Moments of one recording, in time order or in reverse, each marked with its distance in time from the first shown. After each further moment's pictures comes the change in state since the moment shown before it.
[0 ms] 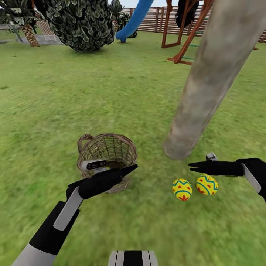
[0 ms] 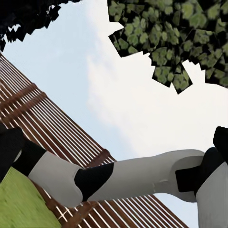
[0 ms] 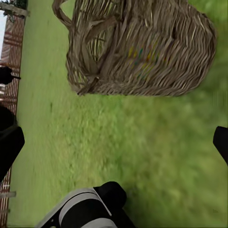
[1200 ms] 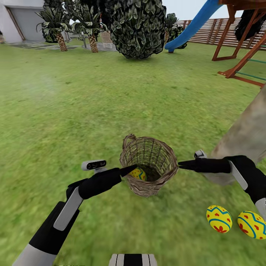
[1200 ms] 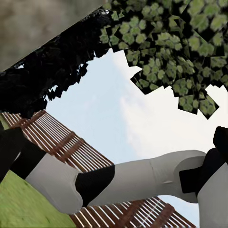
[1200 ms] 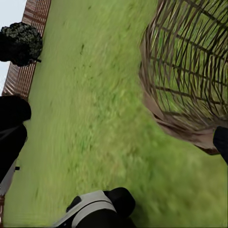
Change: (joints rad) left arm 0.001 0.000 0.003 0.005 -0.001 -0.001 0.001; right arm 0.001 0.083 0.006 -0.082 0.004 0.007 -0.006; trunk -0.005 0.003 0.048
